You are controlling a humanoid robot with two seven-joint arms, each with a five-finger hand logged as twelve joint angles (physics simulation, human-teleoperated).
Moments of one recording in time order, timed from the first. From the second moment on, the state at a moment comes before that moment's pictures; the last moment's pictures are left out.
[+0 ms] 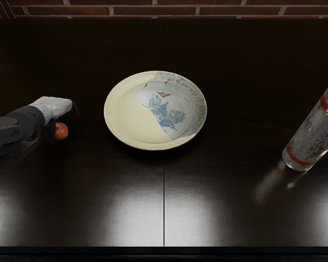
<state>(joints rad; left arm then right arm) -1.14 0.70 0.05 -1.45 1.37 -0.03 0.61 -0.04 0.00 -0.03 0.24 0.10 -0.06 -0.03</state>
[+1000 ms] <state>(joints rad) -1.10 0.67 0.06 -1.42 1.40 -0.03 0.61 -0.04 0.00 -0.03 0.24 0.10 -0.06 -0.03</state>
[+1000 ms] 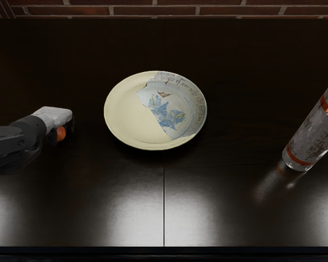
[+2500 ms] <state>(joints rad) -1.31 0.25 -0.03 -1.26 1.28 -0.03 0.61 -0.04 0.00 -0.04 0.24 0.10 -0.06 -0.03</state>
